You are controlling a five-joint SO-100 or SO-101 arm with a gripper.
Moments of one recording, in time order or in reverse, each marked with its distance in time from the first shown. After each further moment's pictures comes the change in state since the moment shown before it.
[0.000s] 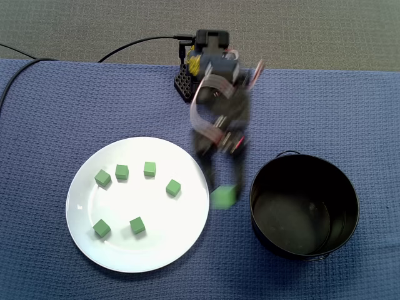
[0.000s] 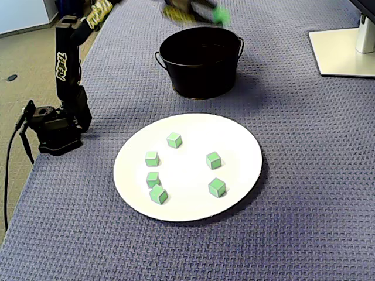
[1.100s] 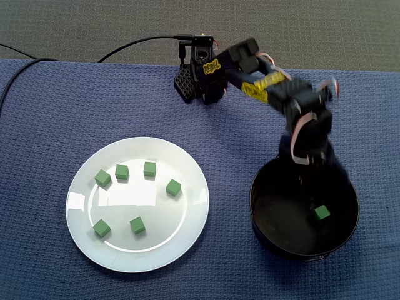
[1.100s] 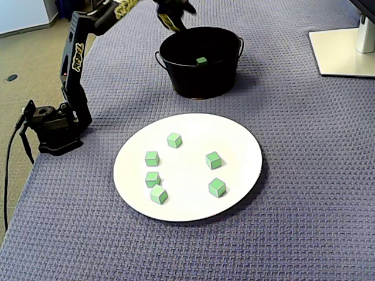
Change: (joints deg) arm -26.5 -11.6 3.8 19.1 15.3
